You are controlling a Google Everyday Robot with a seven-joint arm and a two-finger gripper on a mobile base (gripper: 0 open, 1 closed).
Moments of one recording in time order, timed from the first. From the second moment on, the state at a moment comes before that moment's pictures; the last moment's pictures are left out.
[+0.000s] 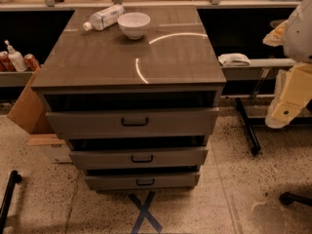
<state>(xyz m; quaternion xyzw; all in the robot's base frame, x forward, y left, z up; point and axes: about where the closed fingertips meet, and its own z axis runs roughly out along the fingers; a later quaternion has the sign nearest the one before) 0.438 -0.217 0.977 -0.60 0.78 -0.03 0.16</state>
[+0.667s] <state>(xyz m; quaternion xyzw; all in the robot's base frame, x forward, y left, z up) 0.442 -0.214 0.957 -0.61 0.77 -0.02 0.18</state>
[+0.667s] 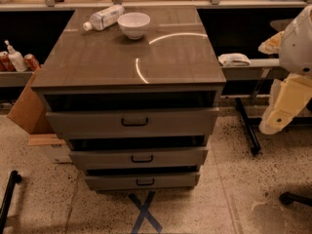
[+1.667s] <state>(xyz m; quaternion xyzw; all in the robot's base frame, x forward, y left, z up) 0.462 -0.167 0.846 -0.64 0.72 0.08 0.24</state>
